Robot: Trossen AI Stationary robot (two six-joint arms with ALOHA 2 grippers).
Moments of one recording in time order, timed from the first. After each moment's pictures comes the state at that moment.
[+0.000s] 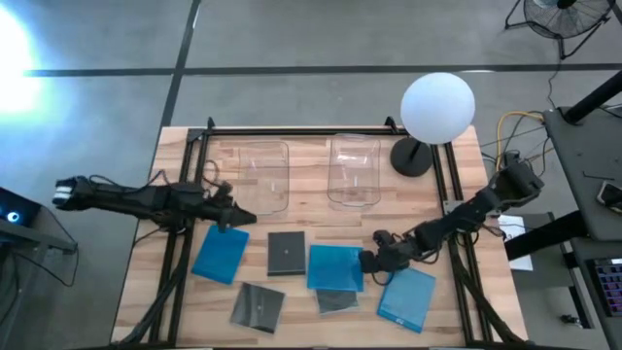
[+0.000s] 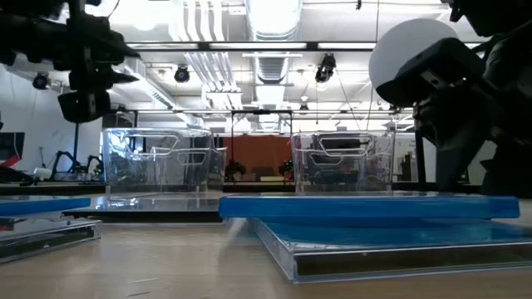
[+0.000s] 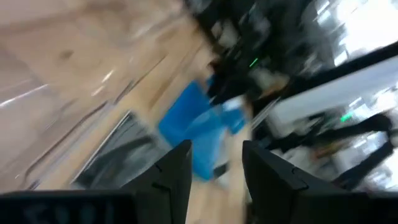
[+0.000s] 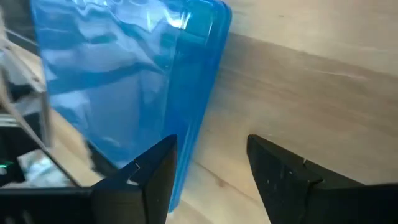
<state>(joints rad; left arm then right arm) -0.07 0.56 0.31 -0.08 0.04 -0.99 0.46 1.55 0.57 0.05 0.08 1.85</state>
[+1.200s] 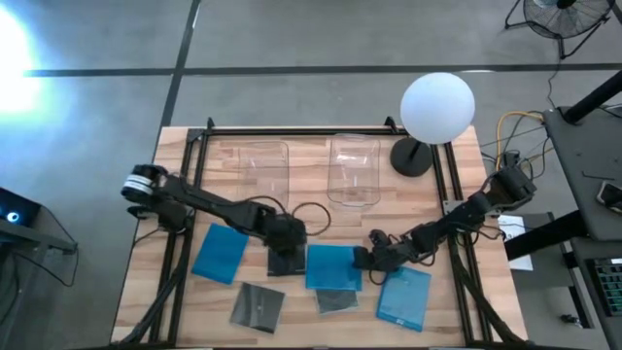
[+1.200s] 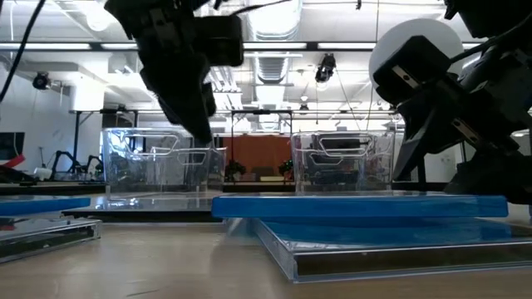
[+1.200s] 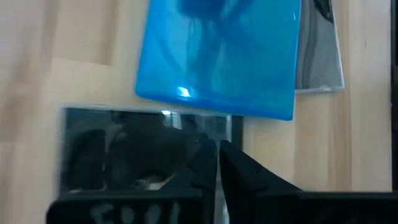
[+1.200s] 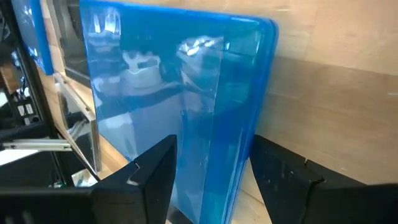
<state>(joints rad) -0.22 1.66 1.10 -0.44 0.14 -0.39 0.46 1.63 0.55 0.22 0.20 1.92</state>
